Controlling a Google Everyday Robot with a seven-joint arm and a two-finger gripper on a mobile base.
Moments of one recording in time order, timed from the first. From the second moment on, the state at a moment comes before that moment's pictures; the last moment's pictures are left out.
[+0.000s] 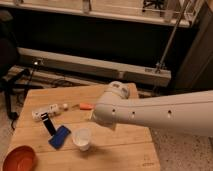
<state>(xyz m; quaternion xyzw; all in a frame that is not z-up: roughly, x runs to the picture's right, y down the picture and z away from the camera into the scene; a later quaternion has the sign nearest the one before) -0.031 0.148 0.656 -0.13 -0.21 -0.55 0.80</state>
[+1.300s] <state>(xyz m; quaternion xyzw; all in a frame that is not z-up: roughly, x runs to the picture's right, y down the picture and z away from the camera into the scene) -0.150 0.095 0.691 -0.13 -0.10 -0.76 0.63</state>
